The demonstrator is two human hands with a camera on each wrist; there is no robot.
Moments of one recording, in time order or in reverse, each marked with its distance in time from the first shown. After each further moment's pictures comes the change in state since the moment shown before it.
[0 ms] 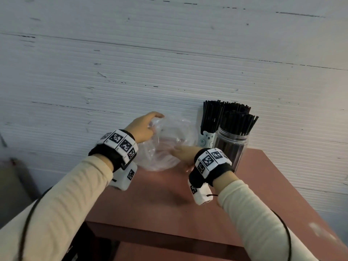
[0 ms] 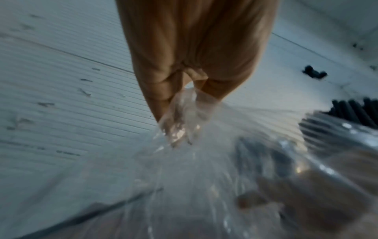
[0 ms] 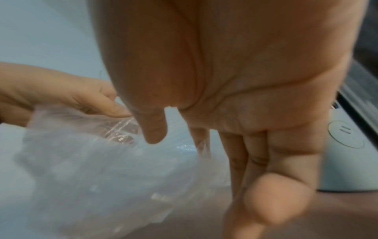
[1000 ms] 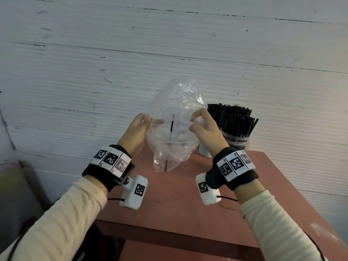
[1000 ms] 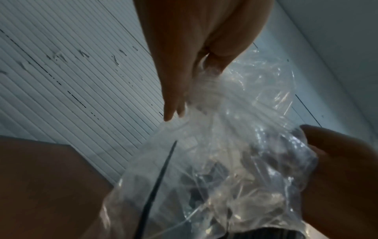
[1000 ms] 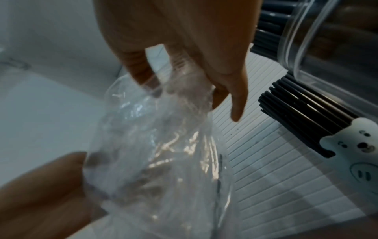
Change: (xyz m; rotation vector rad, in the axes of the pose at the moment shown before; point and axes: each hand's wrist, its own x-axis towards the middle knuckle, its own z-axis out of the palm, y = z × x) left_hand -0.041 0.017 0.000 -0.946 0.198 -0.021; right_hand -0.047 0.002 -0.034 0.812 0.621 -0.514
